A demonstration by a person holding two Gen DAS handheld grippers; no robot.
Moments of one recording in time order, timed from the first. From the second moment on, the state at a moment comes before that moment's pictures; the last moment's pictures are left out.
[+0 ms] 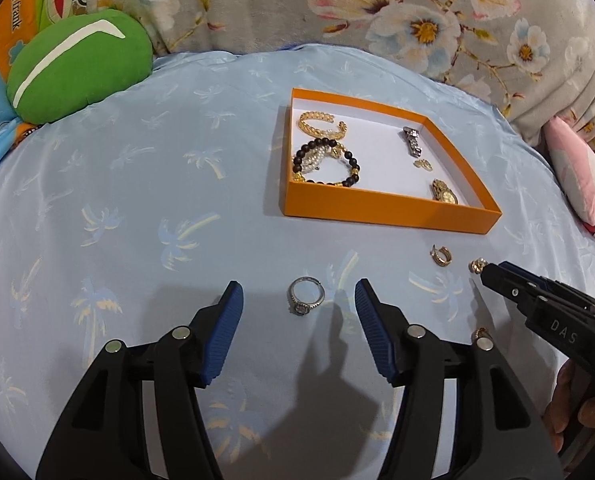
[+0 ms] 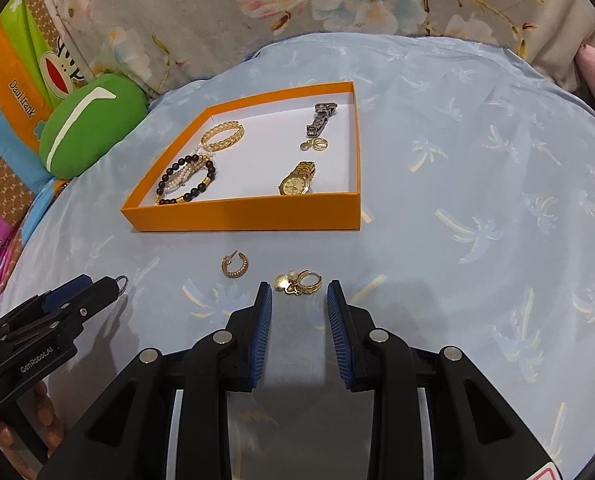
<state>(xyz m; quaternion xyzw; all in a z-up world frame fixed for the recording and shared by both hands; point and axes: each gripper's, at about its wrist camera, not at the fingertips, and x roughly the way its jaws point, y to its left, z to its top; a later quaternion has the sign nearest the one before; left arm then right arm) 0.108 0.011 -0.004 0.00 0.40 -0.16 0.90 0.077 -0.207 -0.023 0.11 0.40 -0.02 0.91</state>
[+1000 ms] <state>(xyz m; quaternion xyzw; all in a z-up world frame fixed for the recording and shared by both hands) 0.113 0.000 -0.008 0.00 0.41 -0.19 0.89 0.084 -0.197 -0.023 0.09 0.40 -0.02 0.91</state>
